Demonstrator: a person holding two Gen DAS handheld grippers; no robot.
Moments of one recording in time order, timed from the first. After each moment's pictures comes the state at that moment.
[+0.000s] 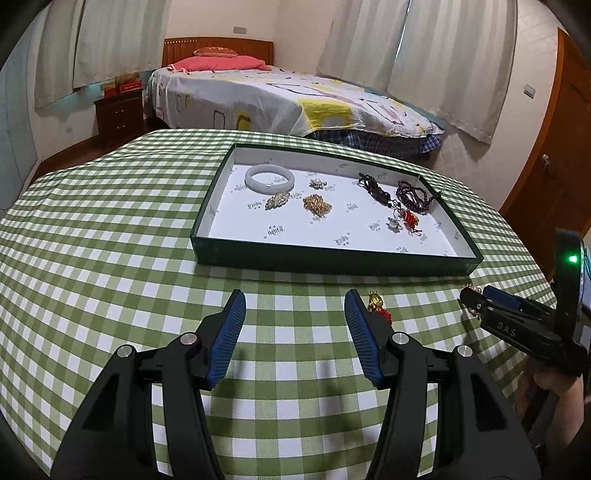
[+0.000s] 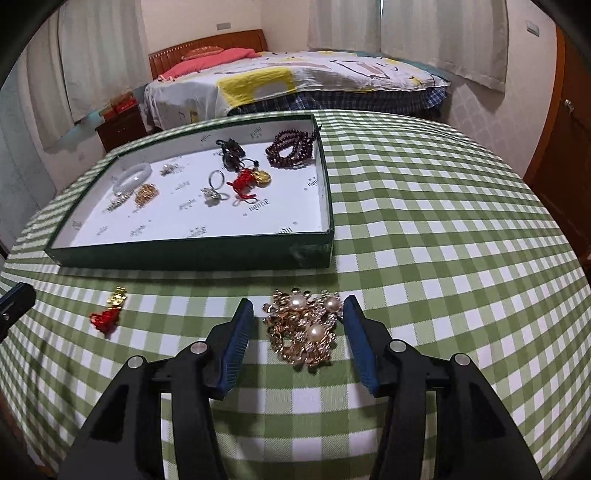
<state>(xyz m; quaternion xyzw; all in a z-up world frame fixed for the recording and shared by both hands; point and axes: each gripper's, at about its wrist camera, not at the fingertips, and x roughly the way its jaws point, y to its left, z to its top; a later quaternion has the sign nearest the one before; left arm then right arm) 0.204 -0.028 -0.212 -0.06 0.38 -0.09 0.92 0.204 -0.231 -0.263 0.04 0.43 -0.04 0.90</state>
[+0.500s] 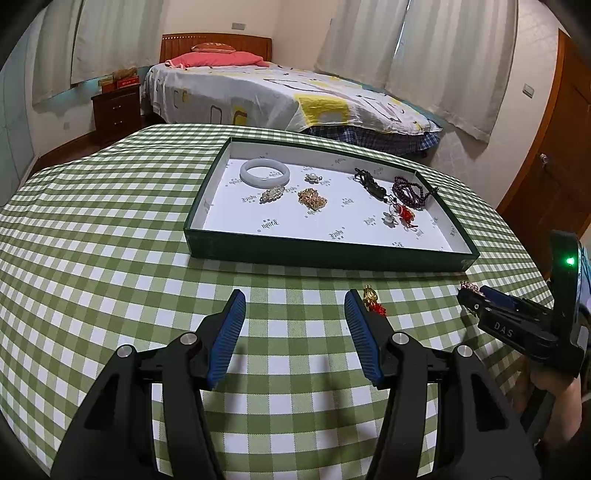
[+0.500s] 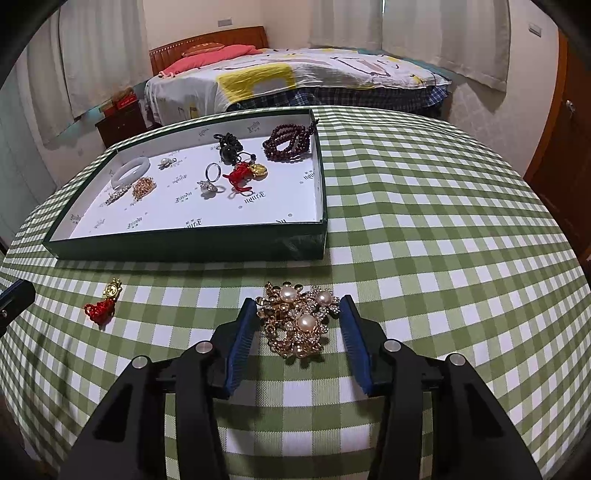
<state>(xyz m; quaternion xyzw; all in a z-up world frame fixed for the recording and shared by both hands) 0.202 -0.033 -0.214 -0.06 0.39 -0.09 0.91 0.196 -0.236 -0.264 0.04 0.43 -0.03 0.90</state>
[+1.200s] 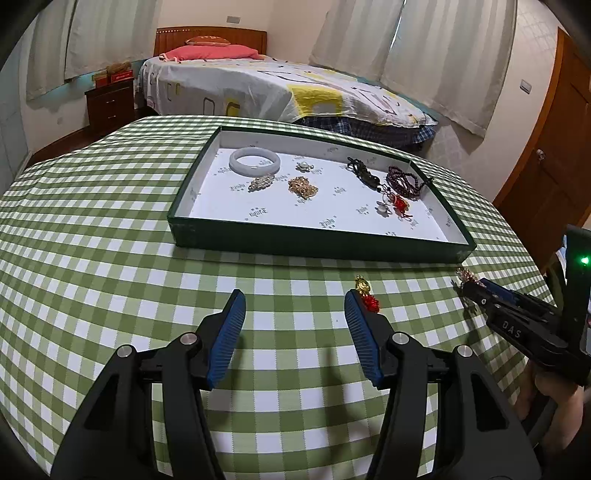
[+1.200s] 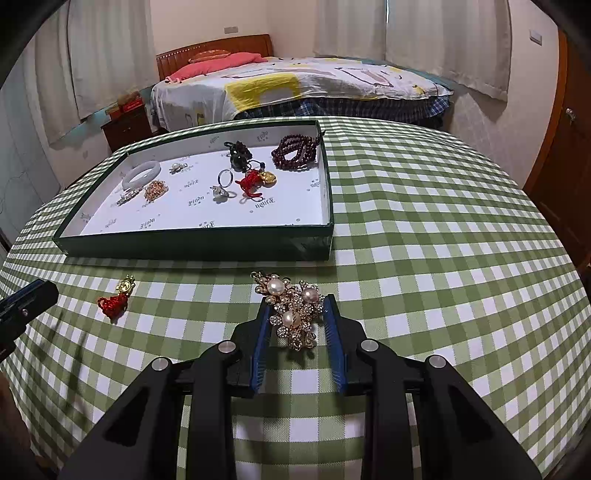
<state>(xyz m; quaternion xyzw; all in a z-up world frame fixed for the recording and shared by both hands) 0.205 -0.044 -0.223 -0.06 0.40 -0.10 0.91 0.186 -0.232 -0.255 0.03 0.41 -0.03 0.91</state>
